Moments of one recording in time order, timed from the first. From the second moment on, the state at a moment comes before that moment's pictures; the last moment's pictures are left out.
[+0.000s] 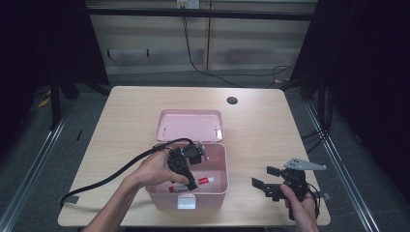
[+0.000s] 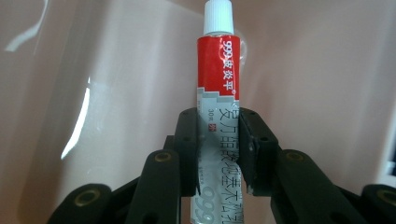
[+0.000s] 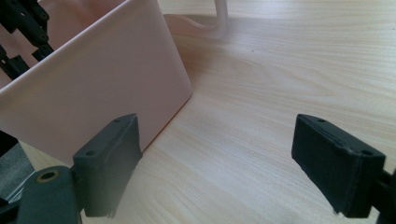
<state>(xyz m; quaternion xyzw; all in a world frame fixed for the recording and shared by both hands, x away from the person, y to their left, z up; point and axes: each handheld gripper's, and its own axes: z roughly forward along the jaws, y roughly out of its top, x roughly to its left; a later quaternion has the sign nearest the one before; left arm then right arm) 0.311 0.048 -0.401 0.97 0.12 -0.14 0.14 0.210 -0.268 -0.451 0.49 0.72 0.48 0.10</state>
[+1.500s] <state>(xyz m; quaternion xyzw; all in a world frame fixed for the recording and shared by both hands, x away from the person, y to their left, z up) 0.305 0.029 -0.439 0.98 0.06 -0.17 0.09 0.210 -0.268 -0.452 0.49 0.72 0.47 0.11</state>
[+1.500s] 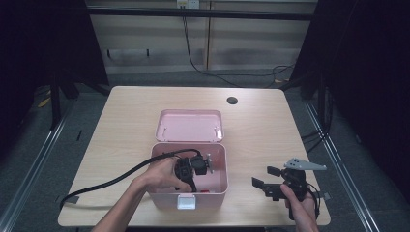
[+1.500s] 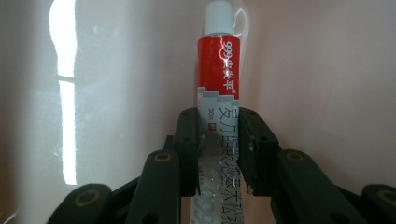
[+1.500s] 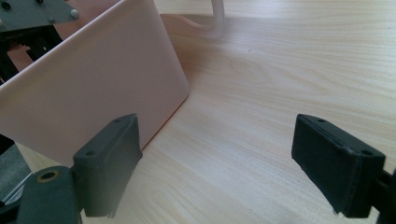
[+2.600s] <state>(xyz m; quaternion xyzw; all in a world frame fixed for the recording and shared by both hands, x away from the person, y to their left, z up) 0.307 0.023 -0.455 0.98 0.06 -0.17 0.06 0.210 -0.268 -0.452 0.50 0.72 0.47 0.11</state>
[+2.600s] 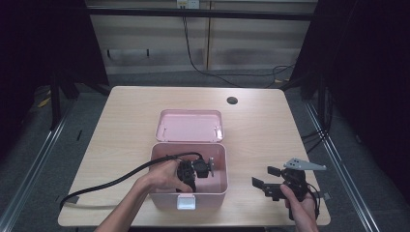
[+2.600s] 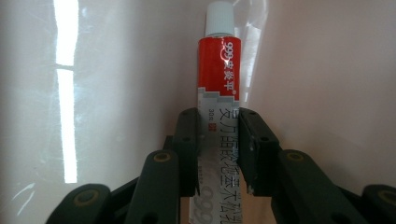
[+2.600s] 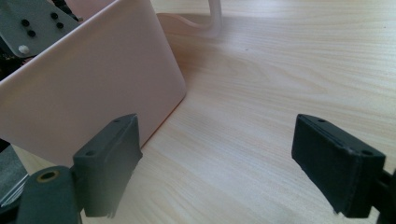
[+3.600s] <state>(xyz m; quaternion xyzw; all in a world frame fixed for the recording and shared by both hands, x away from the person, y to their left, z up) 0.309 0.026 -0.439 0.98 0.10 -0.15 0.08 0.210 -0.269 -0.452 0.50 0.72 0.47 0.11</state>
